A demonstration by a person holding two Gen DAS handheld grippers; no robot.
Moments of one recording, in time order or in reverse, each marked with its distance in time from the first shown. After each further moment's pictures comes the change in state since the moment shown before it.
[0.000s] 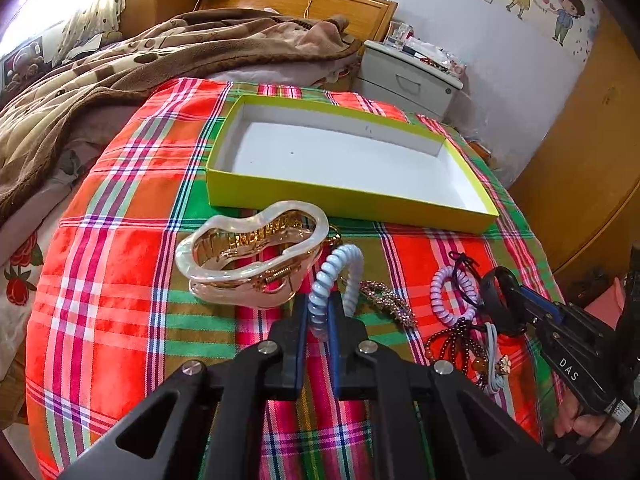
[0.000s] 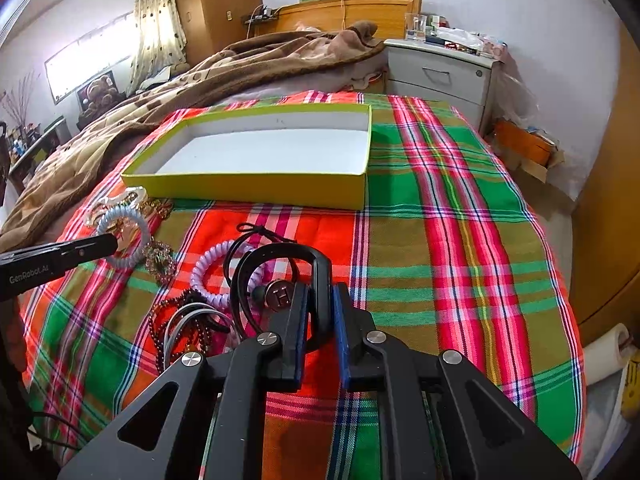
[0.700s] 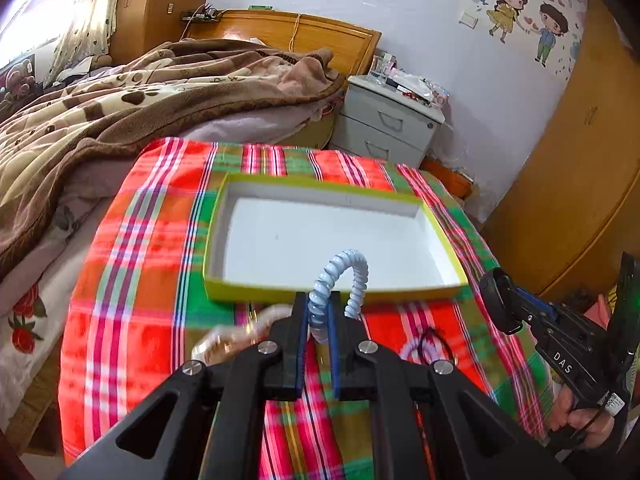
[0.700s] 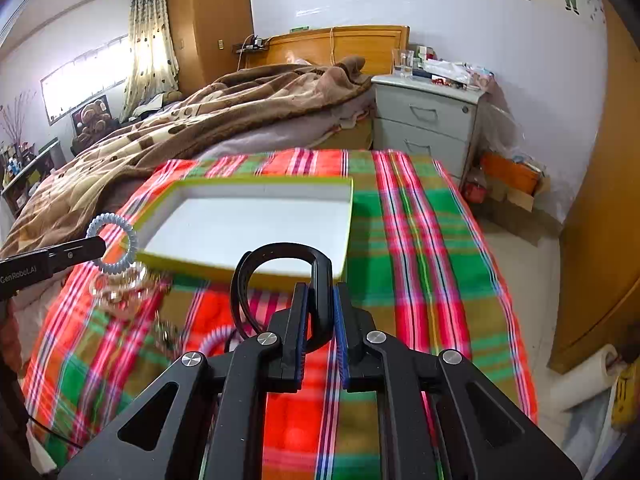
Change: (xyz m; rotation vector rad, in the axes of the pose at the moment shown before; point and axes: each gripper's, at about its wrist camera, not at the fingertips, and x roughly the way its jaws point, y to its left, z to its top) left arm -0.025 -0.004 0.066 0.028 -0.092 -0.047; right arm -0.015 -0.004 0.068 0.007 -0.093 -0.036
